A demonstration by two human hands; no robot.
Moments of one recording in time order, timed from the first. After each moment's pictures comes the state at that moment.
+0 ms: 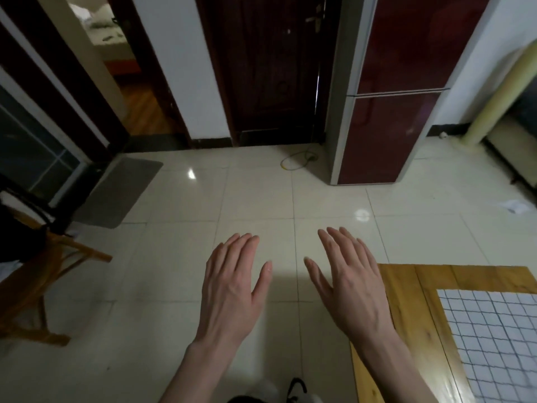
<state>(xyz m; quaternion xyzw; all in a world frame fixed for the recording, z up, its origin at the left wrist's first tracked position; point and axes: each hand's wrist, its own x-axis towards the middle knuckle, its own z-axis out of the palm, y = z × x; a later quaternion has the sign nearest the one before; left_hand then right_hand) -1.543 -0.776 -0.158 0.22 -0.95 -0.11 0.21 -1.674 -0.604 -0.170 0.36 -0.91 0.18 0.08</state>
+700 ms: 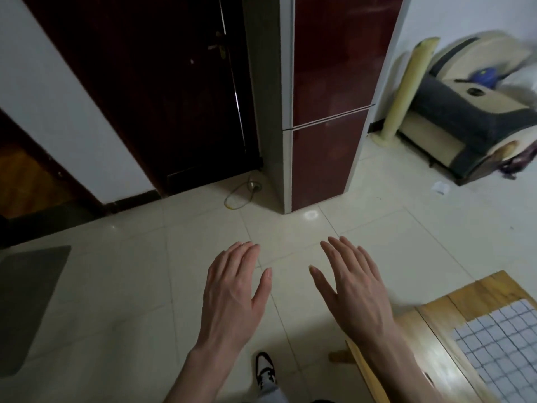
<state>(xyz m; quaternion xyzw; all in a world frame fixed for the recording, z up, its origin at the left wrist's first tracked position) -1.867 -0.989 -0.164 0.05 -0.97 -0.16 0.17 -1.928 -0.772 -0.180 0.18 -0.97 0.10 0.09</state>
